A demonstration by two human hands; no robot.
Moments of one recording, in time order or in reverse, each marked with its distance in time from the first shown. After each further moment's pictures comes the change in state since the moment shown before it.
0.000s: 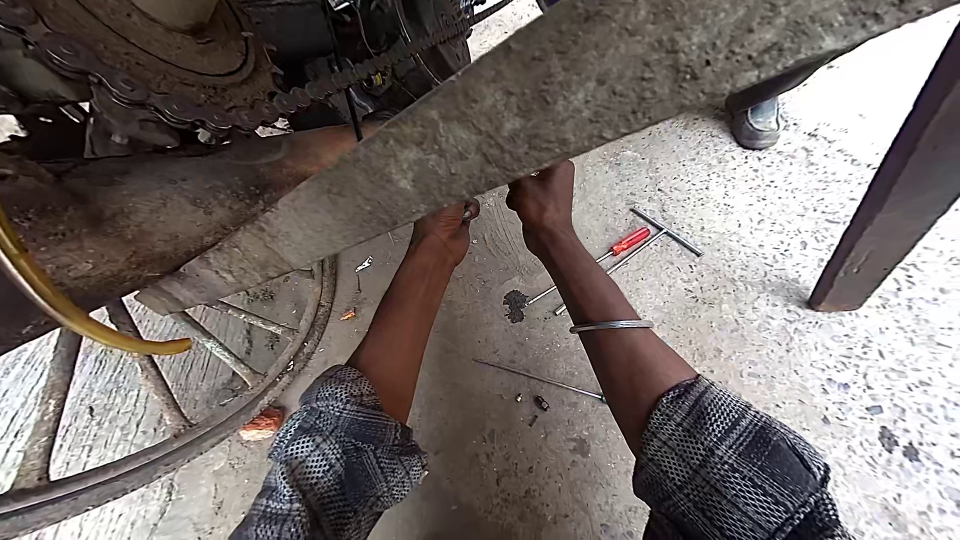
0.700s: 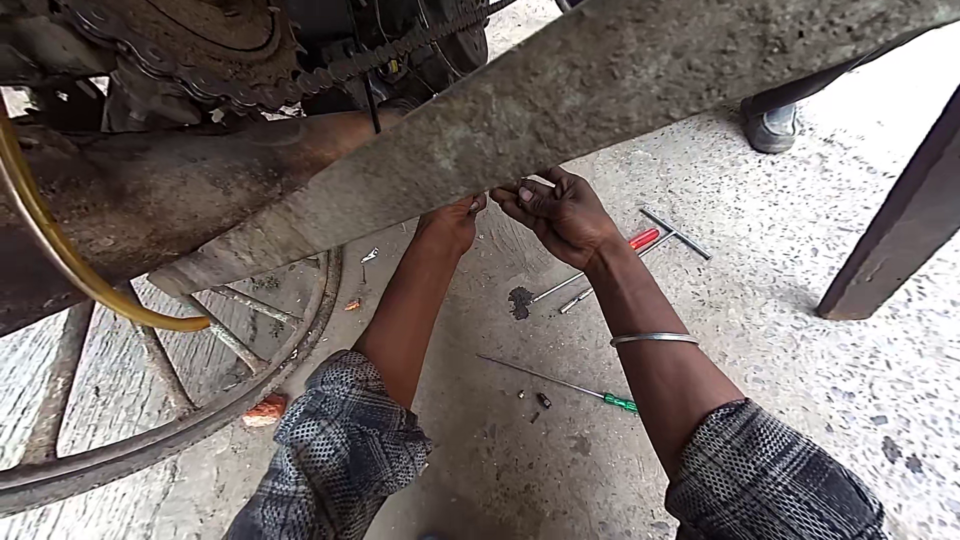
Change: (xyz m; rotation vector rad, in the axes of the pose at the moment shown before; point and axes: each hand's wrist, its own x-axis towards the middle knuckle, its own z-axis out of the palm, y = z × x) left_hand 0.006 0.006 -0.005 0.038 0.011 -0.056; right_hand -0.014 -0.005 -0.039 0.463 -0.384 0.429
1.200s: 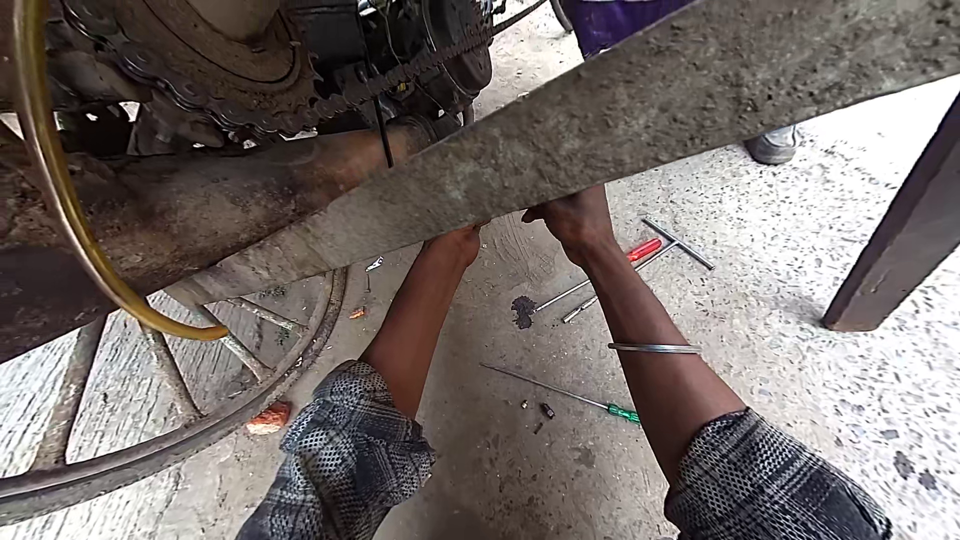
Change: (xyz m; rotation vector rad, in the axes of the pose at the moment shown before) left_hand 0.012 -0.011 -0.013 -0.016 -0.051 0.040; right_hand 0.007 -0.011 0.015 -0.690 0.169 -0.340
